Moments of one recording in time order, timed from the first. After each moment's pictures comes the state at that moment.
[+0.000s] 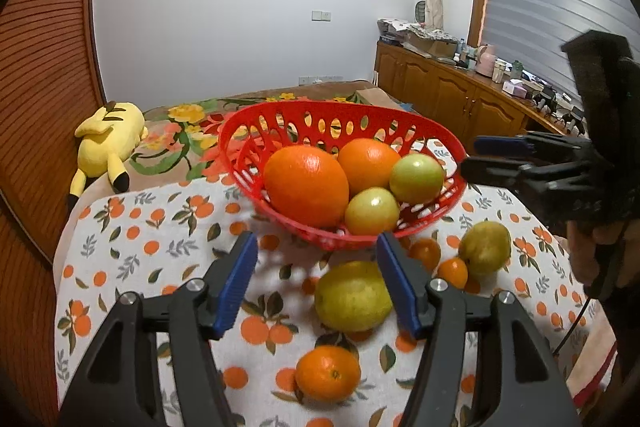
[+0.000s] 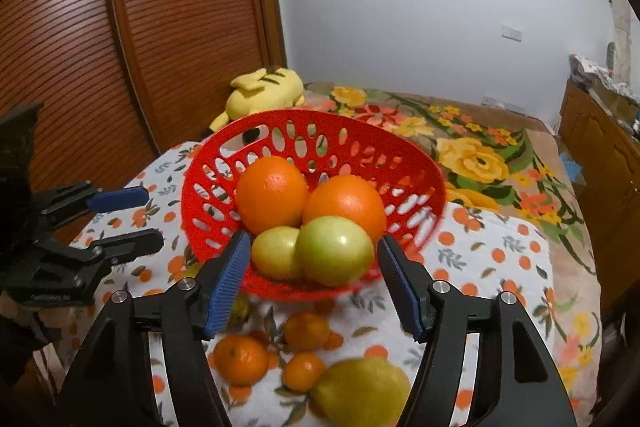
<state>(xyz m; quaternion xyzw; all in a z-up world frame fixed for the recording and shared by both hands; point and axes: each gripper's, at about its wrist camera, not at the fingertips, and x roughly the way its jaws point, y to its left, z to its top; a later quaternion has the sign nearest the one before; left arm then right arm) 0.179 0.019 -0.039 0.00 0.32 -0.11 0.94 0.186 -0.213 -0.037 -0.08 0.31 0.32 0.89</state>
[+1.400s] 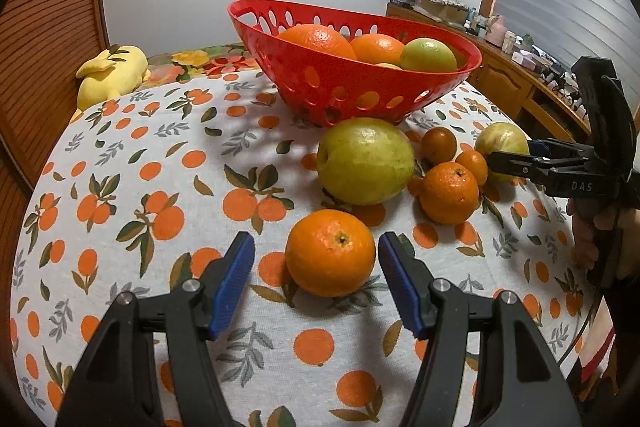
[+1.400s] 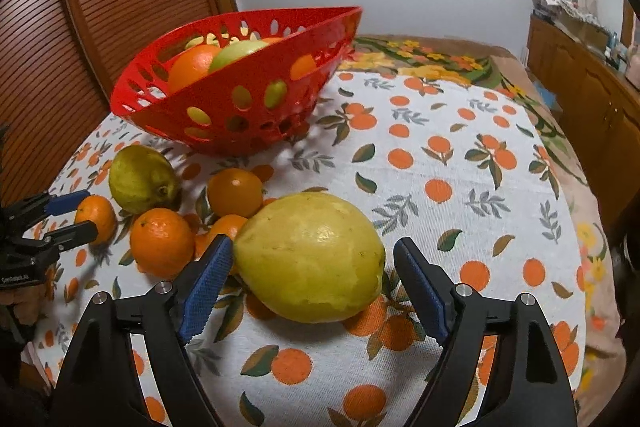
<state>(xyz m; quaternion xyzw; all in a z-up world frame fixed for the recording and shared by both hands) 0.143 0.021 -0.115 -0.02 0.39 -0.10 0.91 0.172 -0.261 -0.132 -0.05 0.40 0.25 0.88</state>
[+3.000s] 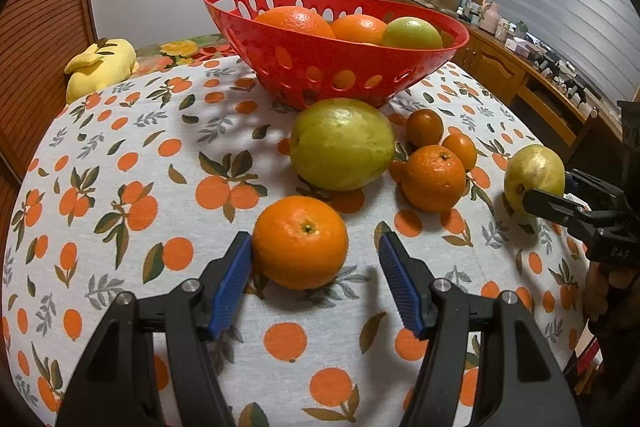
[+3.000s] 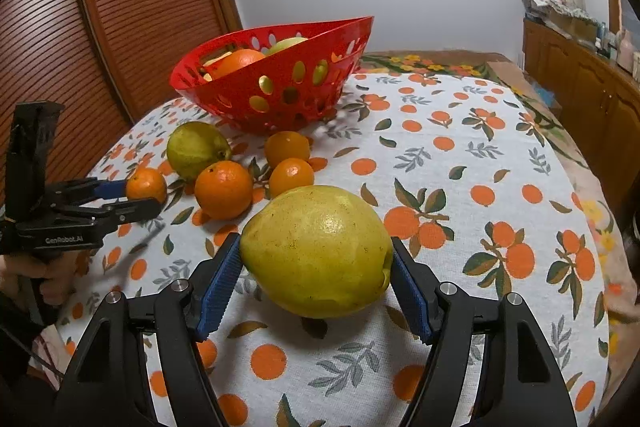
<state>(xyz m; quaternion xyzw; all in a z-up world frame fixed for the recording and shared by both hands) 0.144 0.006 -0.123 -0.01 0.42 -0.11 0.90 0.098 -0.270 -0.133 -0.01 0.36 0.26 0.90</state>
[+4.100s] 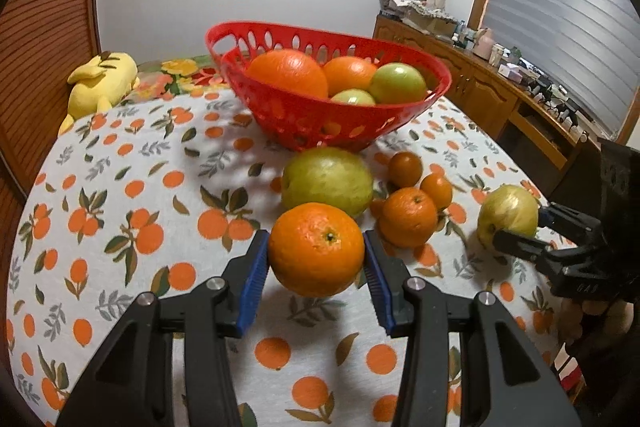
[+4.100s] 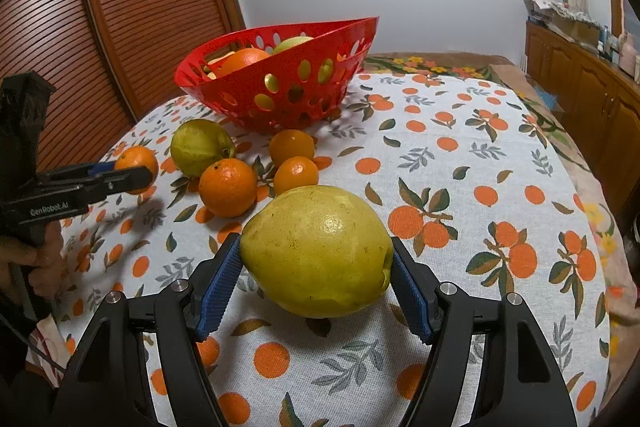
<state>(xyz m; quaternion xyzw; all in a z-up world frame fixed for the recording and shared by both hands) 0.137 0.005 -0.090 -0.04 0.37 -0.12 0.92 0.098 -0.268 -0.133 -0.01 0.36 0.27 0.90</state>
